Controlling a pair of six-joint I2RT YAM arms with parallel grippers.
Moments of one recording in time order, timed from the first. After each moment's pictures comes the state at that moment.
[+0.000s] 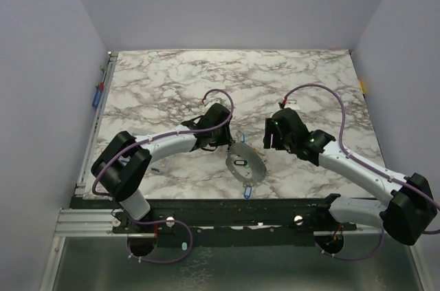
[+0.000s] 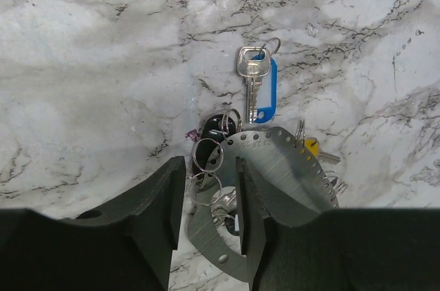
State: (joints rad) left arm -0.77 1.63 0.95 -0.19 -0.10 -0.80; right arm 0.69 1.17 0.79 -0.47 0.33 0.55
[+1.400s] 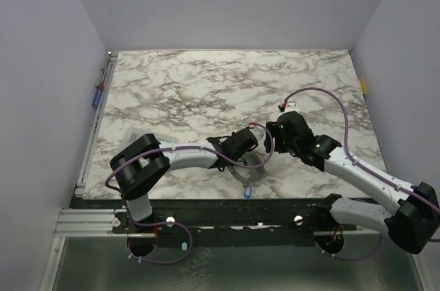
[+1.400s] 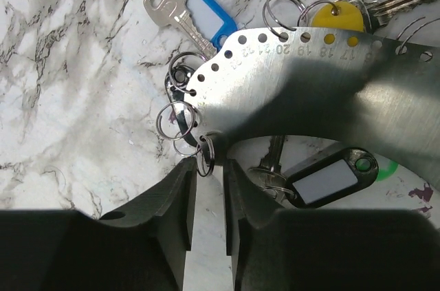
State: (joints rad) left arm -1.04 1.73 0.99 -0.23 -0.39 -0.03; right arm 0.68 1.09 0.73 -0.43 0.26 0.44
